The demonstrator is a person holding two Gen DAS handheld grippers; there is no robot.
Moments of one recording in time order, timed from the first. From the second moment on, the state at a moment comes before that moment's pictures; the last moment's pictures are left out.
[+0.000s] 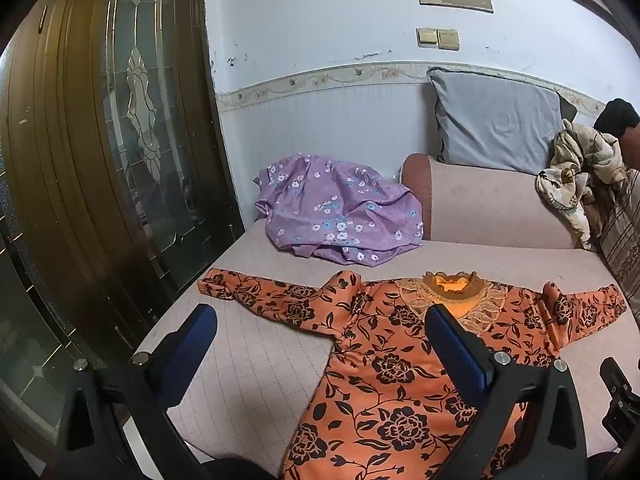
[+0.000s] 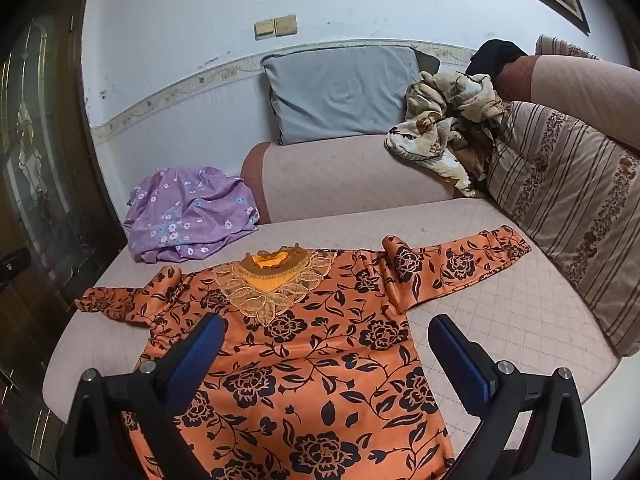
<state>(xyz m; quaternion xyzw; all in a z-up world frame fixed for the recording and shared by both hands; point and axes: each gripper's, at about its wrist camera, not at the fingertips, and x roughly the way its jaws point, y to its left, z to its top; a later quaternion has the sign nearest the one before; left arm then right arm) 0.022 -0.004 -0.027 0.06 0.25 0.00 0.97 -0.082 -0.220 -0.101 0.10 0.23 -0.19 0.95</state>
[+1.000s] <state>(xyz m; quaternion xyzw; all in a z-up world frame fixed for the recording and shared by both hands) 0.032 -0.005 -0.041 0.07 0.26 0.00 0.96 -0.076 -0.228 -0.108 0.11 0.24 -0.19 0.95</state>
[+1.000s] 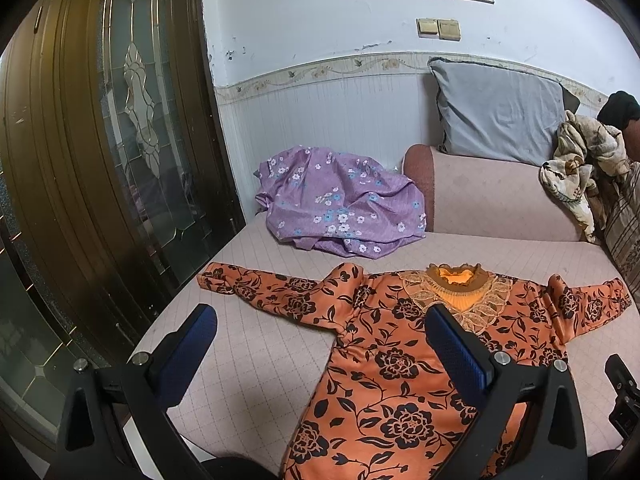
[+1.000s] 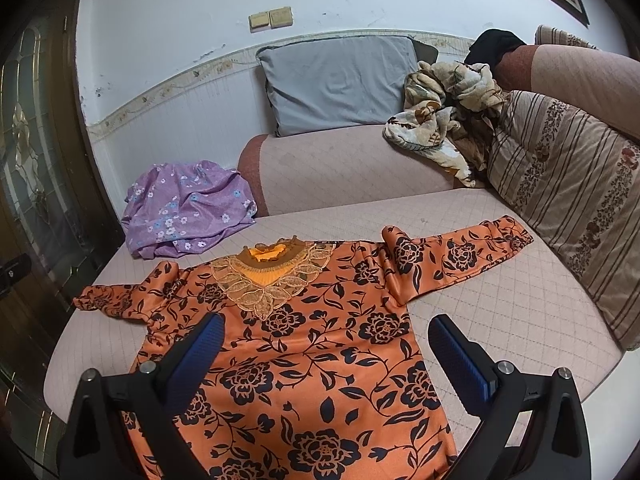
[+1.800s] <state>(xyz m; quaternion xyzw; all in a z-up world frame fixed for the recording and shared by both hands) 0.073 -0.023 -0.065 0.10 0.28 0.03 0.95 -0.017 -0.259 -0.114 0.12 0.26 -0.20 0.94</state>
